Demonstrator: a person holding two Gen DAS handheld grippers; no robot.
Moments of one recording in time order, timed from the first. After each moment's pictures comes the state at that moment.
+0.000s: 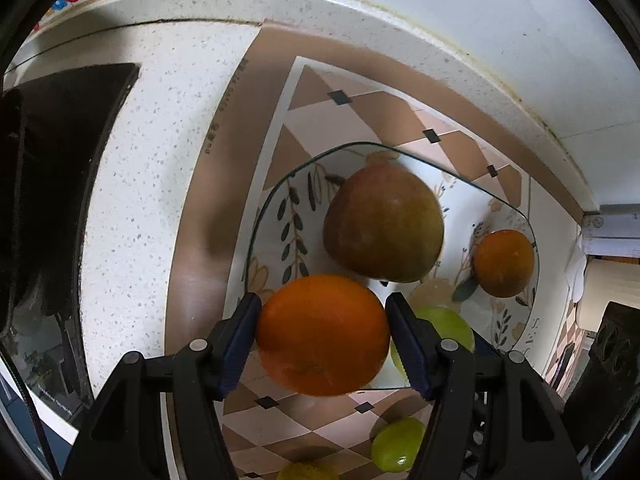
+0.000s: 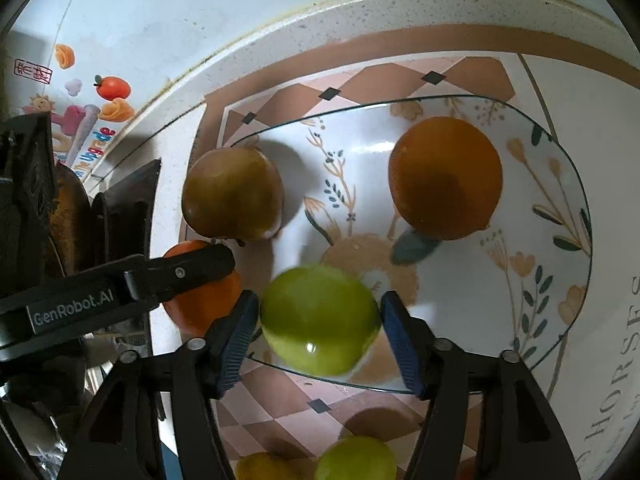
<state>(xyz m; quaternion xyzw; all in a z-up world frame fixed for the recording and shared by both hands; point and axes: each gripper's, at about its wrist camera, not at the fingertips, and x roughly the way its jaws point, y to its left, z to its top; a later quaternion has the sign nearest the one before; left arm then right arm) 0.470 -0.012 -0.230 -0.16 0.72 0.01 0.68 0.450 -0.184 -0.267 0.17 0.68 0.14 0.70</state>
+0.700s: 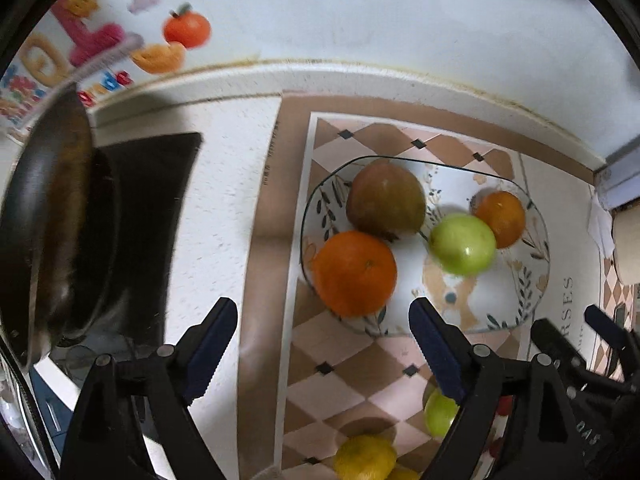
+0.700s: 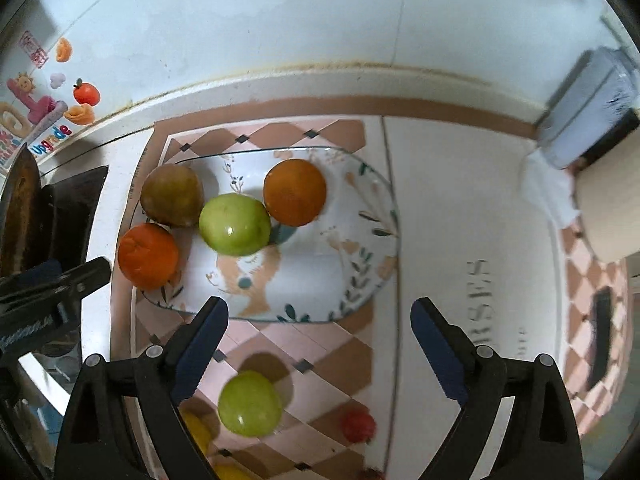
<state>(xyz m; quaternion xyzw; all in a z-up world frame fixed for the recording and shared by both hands) 0.412 -0.032 -0.151 -0.02 0.64 0.04 0.77 0.386 -0.232 -0.171 0.02 0.62 0.01 0.79</state>
